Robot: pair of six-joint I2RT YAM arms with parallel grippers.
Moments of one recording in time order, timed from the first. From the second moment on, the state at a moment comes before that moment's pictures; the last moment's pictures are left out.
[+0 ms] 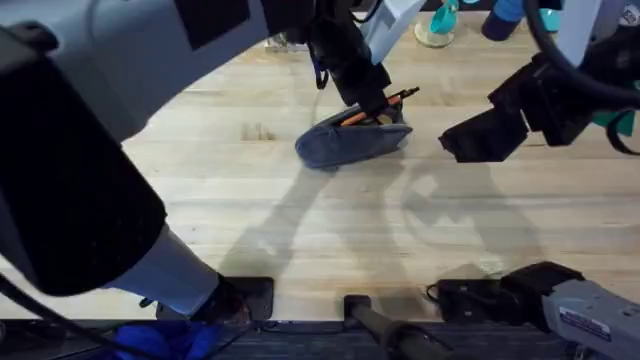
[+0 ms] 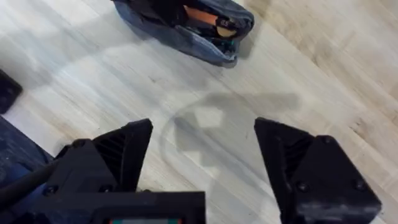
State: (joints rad) left arm -0.55 1.79 1.55 -0.95 0.40 0.58; right arm 0.30 1.12 1.35 -1.30 -0.19 -0.32
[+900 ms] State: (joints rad) left arm -0.55 1.87 1.55 -0.95 0.34 0.58; right arm 0.30 1.12 1.35 -1.30 -0.19 -0.32
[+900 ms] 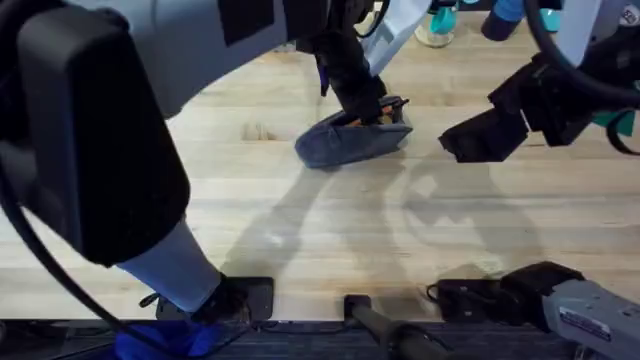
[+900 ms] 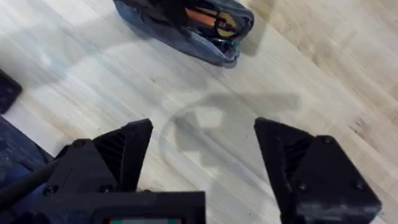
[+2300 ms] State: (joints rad) left arm -0.55 1.85 1.64 -1.03 0.31 0.56; right arm 0.30 1.12 1.35 -1.30 -0.19 -0.32
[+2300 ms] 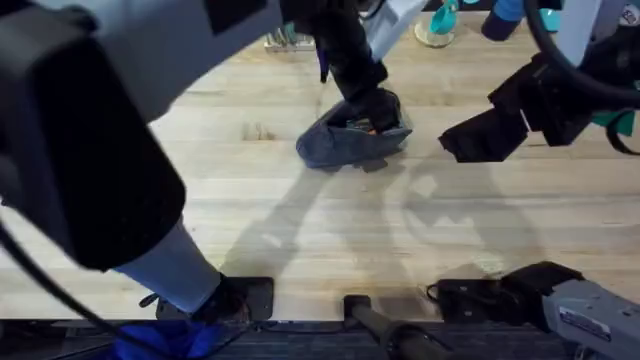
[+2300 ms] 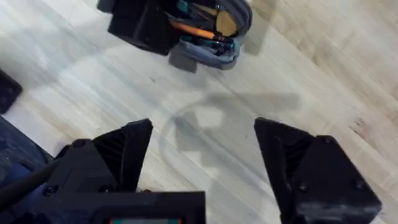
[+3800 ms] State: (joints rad) left arm -0.51 1.32 1.68 -1.33 0.10 0.27; right arm 0.30 1.12 1.35 -1.30 -0.19 -0.27
